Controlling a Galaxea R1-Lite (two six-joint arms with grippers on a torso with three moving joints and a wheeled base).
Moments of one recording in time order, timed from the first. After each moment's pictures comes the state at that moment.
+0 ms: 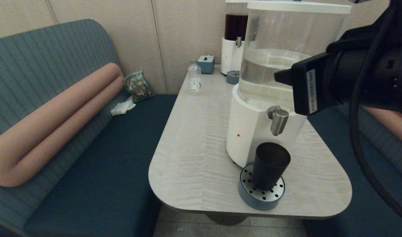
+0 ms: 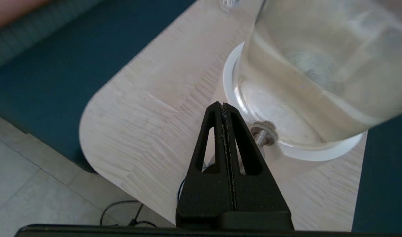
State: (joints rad) left arm 0.00 0.00 0.00 0.00 -0.01 0.00; right arm 0.96 1.50 -1.54 0.29 -0.58 -0.01
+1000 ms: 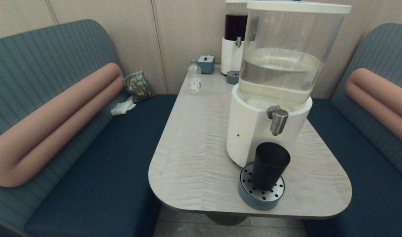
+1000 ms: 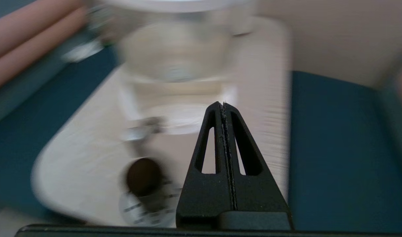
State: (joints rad) left arm 0.00 0.00 0.00 0.00 -0.01 0.00; right arm 0.73 1.07 -1.36 0.29 -0.57 -0.02
